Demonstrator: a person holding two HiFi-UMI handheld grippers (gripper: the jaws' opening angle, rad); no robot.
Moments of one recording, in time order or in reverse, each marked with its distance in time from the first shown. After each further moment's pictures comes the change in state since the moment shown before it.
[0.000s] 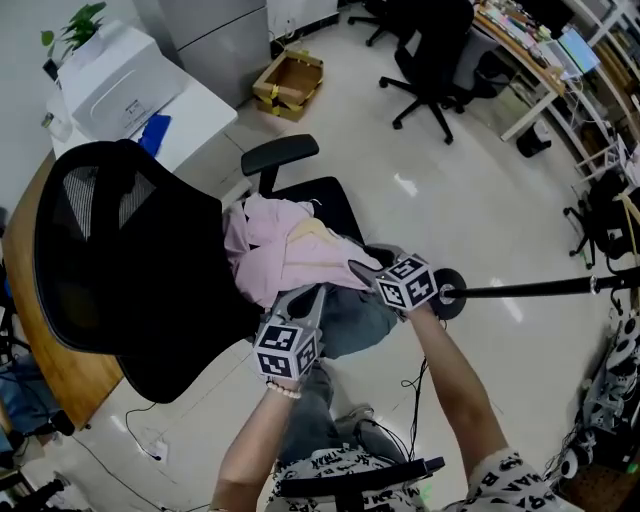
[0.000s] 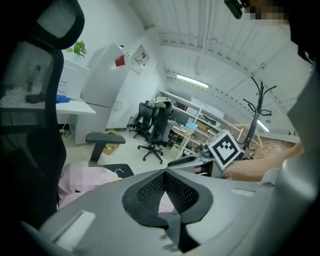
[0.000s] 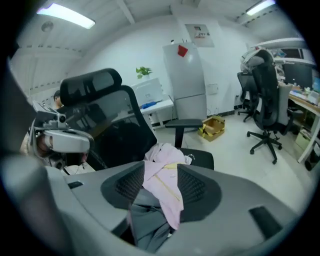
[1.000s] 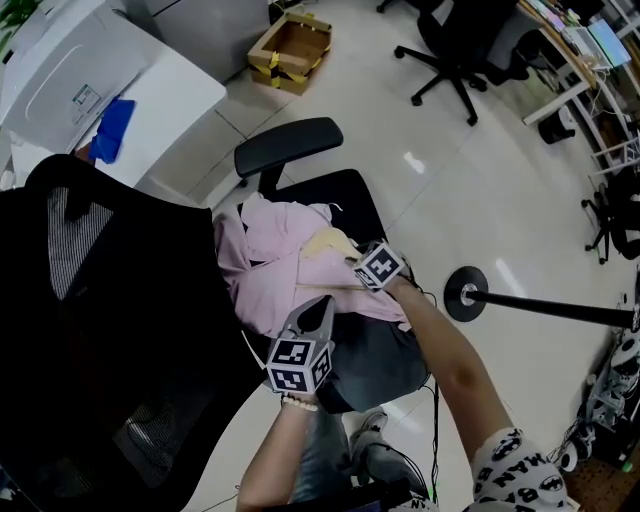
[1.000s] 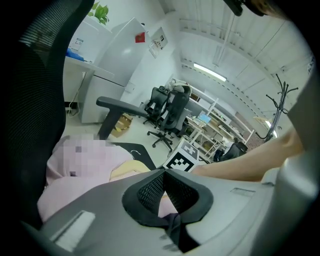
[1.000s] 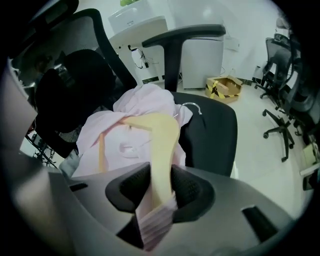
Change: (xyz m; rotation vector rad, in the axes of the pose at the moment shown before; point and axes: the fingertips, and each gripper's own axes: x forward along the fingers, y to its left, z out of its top) left arm 0.103 0.130 -0.088 -0.127 0.113 0.046; right arm 0.255 -0.108 -0.139 -0.107 0.493 -0.017
